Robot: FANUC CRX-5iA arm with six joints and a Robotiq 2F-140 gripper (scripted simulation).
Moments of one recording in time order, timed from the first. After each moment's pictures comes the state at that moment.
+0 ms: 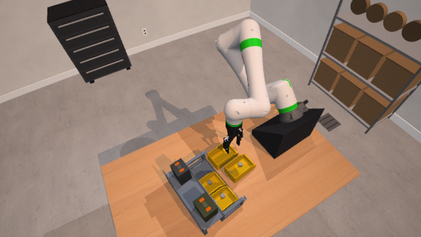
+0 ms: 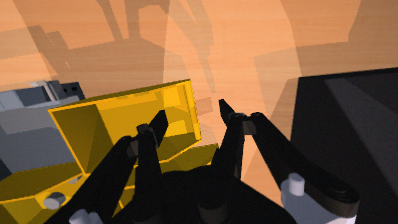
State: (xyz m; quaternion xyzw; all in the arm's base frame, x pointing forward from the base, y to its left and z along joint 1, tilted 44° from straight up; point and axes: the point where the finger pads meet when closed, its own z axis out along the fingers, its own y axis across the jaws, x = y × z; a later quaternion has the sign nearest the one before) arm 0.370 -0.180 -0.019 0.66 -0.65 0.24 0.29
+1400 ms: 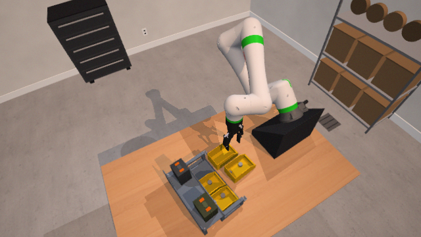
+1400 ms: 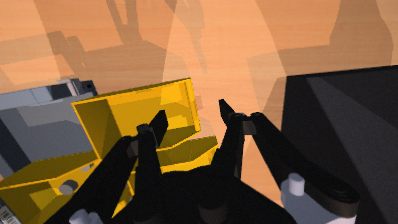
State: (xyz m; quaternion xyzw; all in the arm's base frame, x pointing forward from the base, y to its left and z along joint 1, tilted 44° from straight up) arm 0.371 -0.158 0.004 0.66 -0.65 0.24 0.29
